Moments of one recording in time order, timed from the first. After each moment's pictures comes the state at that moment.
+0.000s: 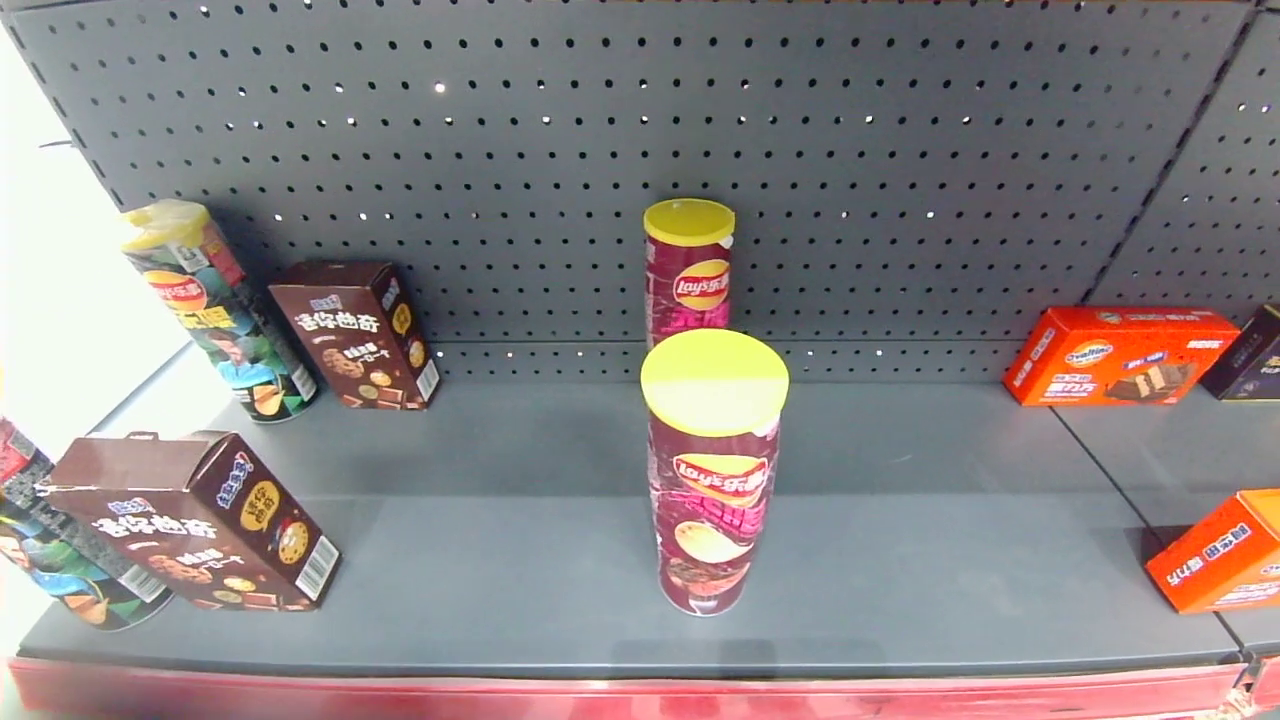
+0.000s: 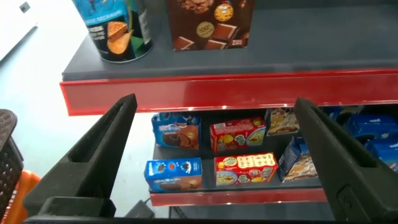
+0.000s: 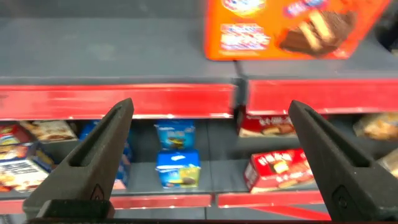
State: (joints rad) left arm 0.00 0.01 0.00 0.00 -0.02 0.02; right arm 0.00 0.00 0.00 0.00 -0.05 -0.01
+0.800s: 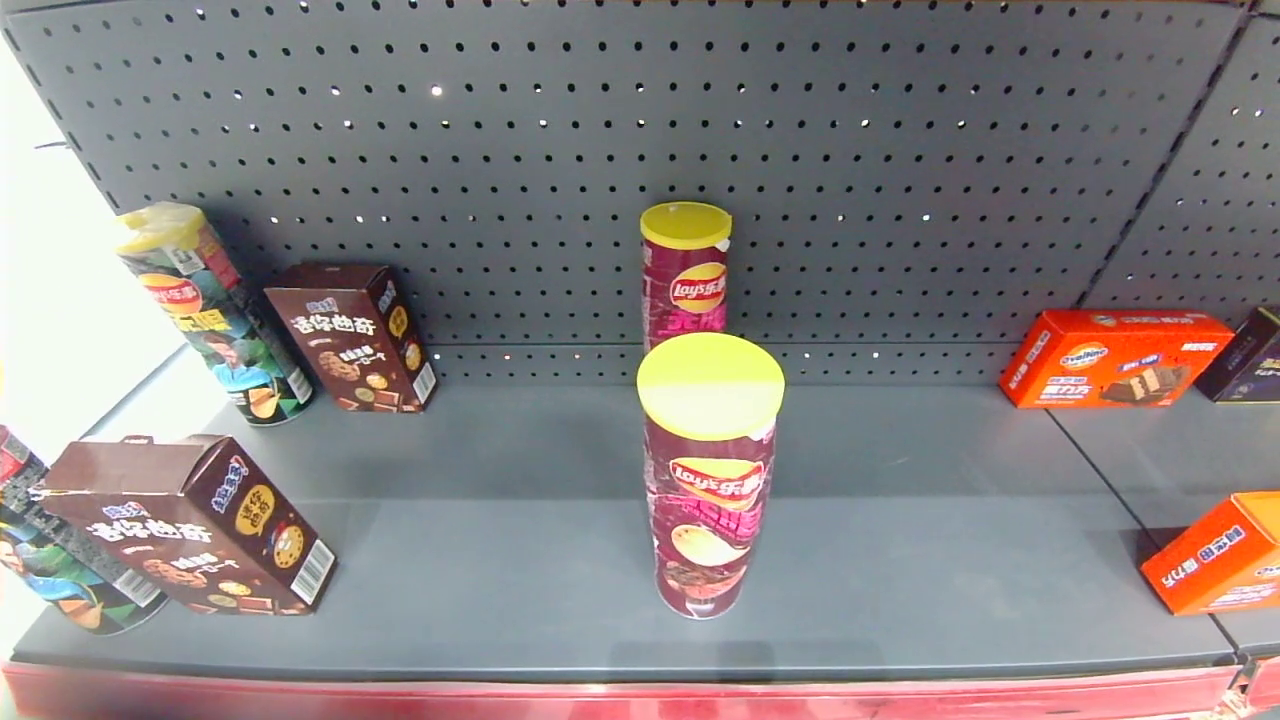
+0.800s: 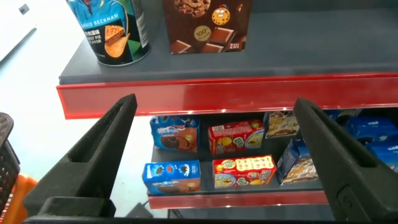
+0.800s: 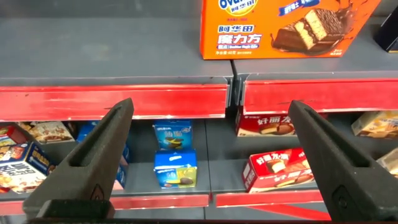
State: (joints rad) left arm 0.00 0.01 0.00 0.00 -0.02 0.01; right arm 0.00 0.00 0.00 0.00 -0.05 -0.01
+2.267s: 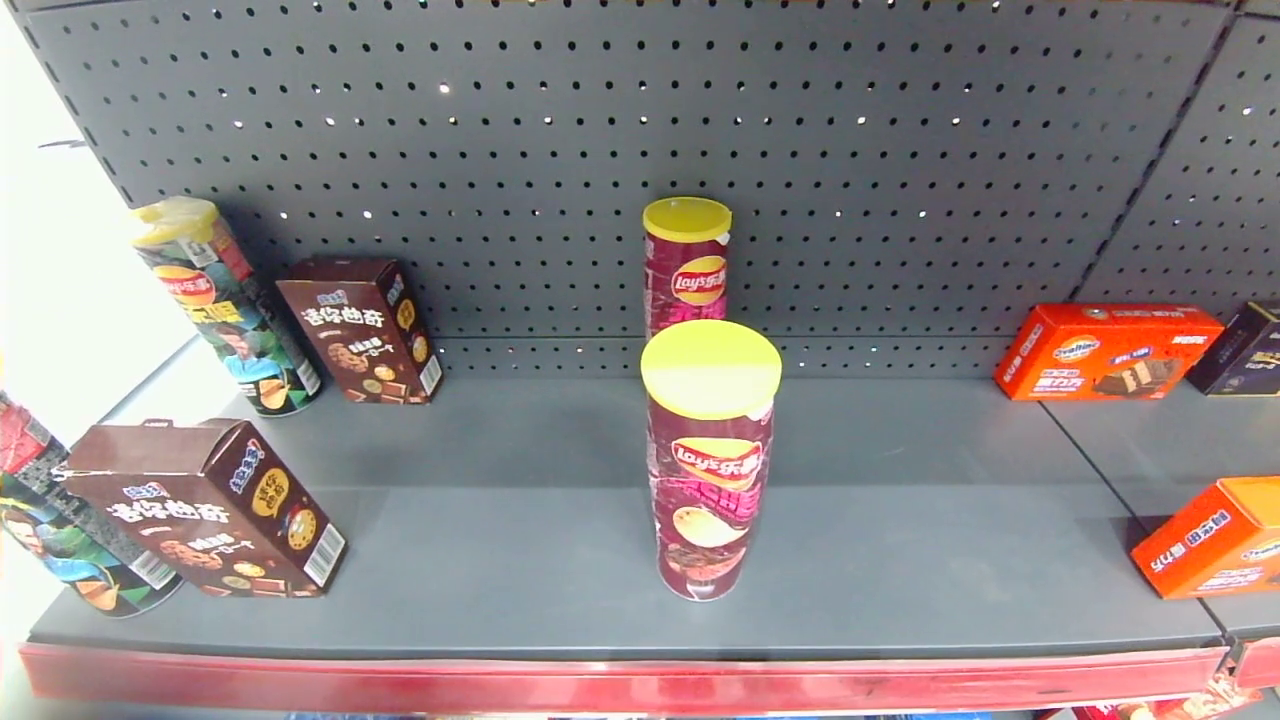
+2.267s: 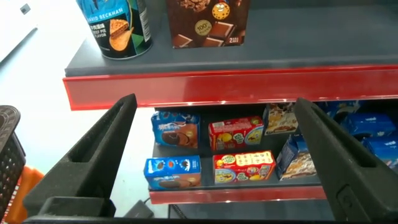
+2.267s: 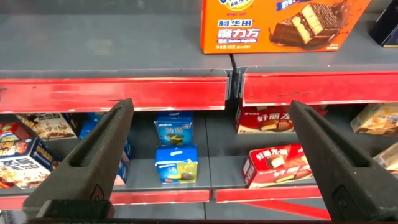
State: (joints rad) left arm 0.00 0.01 0.00 0.00 -0.02 0.02; right arm 0.00 0.00 0.00 0.00 -0.05 0.00
